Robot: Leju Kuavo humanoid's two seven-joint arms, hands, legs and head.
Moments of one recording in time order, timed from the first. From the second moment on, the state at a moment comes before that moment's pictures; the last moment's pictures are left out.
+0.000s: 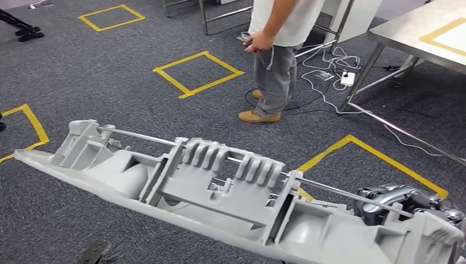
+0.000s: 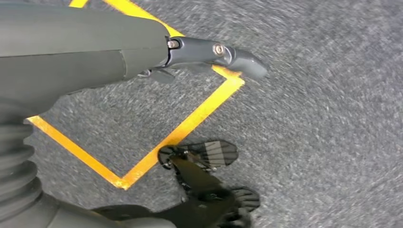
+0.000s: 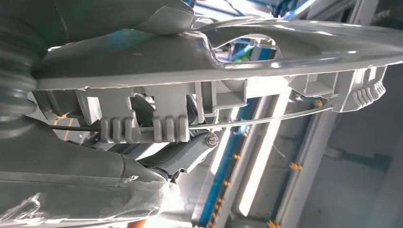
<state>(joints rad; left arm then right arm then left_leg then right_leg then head) -0.09 -0.09 1.34 -0.23 -1.33 -0.13 -0.35 0.19 -0.03 0.21 -2.14 -0.10 0.37 -0.62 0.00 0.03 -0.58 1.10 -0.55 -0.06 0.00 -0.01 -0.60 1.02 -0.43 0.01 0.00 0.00</state>
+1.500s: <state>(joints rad) -0.08 -0.10 1.34 -0.23 -1.31 -0.12 -0.33 0.19 -0.04 0.24 -2.14 -0.14 0.41 -0.62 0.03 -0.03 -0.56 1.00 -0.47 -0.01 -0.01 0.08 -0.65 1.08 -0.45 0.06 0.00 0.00</state>
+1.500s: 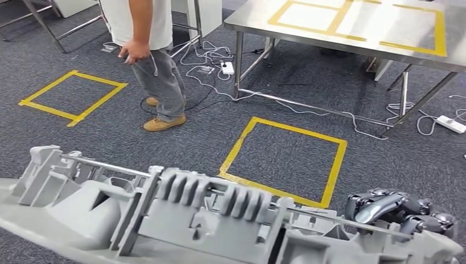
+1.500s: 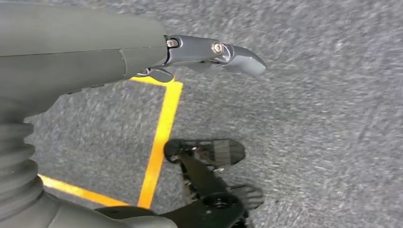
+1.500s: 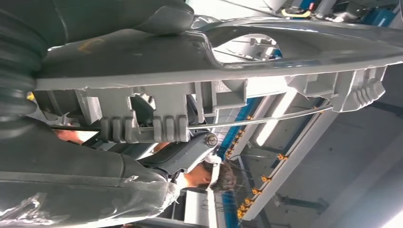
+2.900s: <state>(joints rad) -0.09 -0.09 1.34 -0.23 -1.31 -0.12 -0.34 0.18 -0.04 0.24 -2.14 -0.14 0.40 -0.60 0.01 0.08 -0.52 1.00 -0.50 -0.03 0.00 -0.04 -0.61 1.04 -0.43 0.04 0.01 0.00</state>
